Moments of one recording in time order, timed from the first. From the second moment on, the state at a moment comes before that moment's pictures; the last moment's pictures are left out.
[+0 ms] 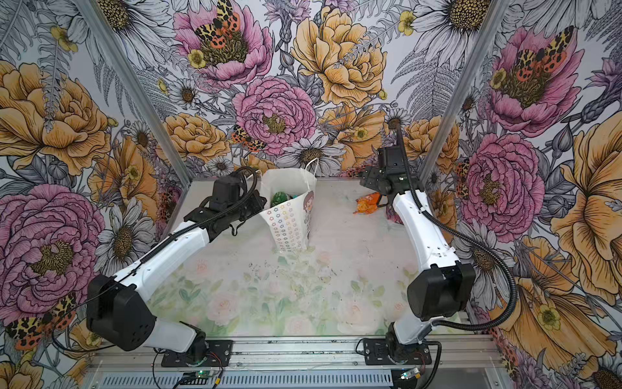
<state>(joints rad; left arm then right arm) -0.40 1.45 1.25 -0.34 0.08 -0.77 0.10 1.62 1.70 -0.83 0.14 0.46</state>
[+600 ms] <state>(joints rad) -0.40 1.45 1.25 -0.34 0.08 -0.77 -0.05 1.92 1.72 -0.81 -0.04 0.60</state>
